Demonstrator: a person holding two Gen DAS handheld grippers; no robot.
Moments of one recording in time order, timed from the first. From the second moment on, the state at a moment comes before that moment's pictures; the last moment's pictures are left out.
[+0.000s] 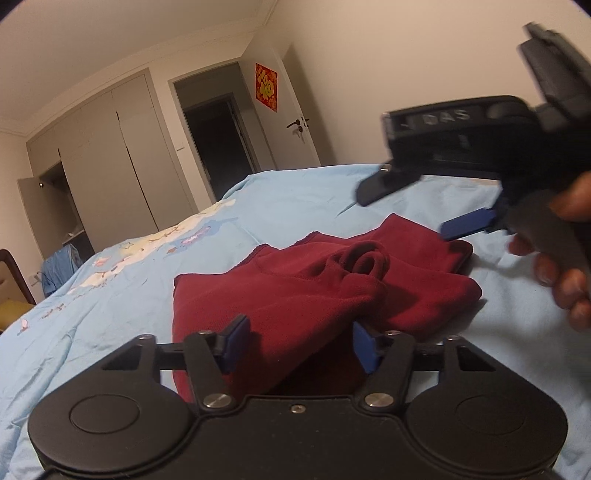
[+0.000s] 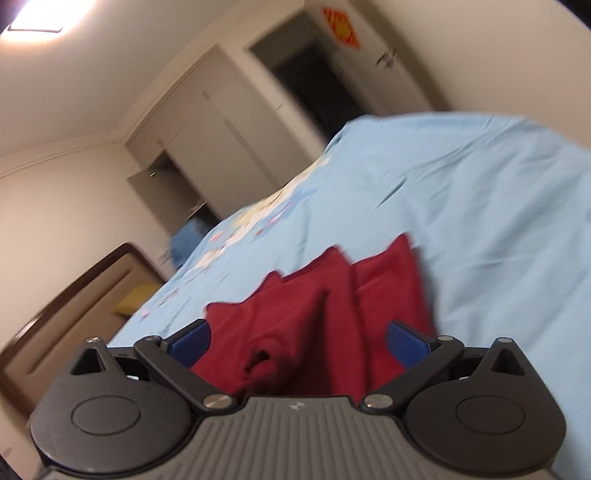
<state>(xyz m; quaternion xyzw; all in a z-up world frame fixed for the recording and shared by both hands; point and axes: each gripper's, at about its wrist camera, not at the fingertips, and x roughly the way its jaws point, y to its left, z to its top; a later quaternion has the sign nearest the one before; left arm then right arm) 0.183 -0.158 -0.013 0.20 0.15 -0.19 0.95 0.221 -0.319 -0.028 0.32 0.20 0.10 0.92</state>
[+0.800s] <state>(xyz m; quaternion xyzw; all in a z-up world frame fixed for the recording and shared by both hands) 0.189 -0.157 -0.010 0.14 0.16 -0.22 0.95 0.294 -0.301 -0.009 0.22 0.24 0.09 0.94</state>
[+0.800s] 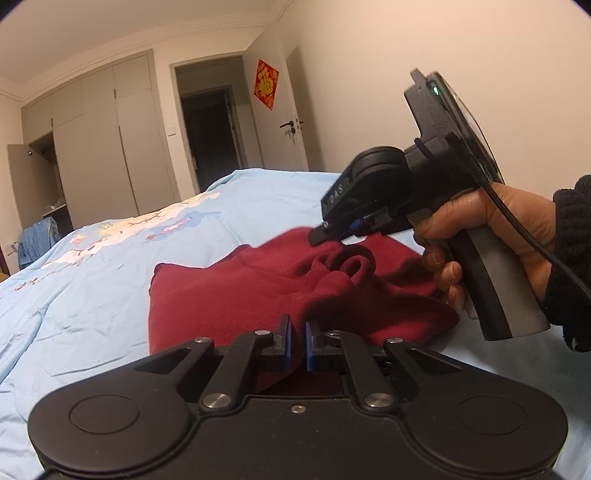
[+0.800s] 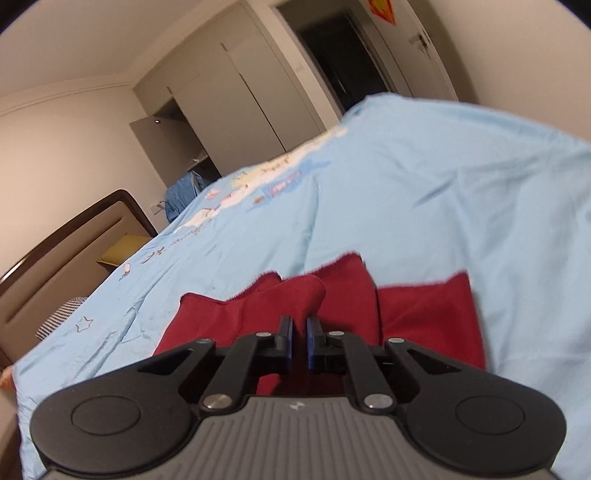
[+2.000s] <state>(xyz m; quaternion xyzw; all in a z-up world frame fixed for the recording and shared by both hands) 0.223 -0.166 0.003 0.02 0.22 -0.33 0.92 0.244 -0.348 -0.023 0.17 0.21 -0.02 0.96</state>
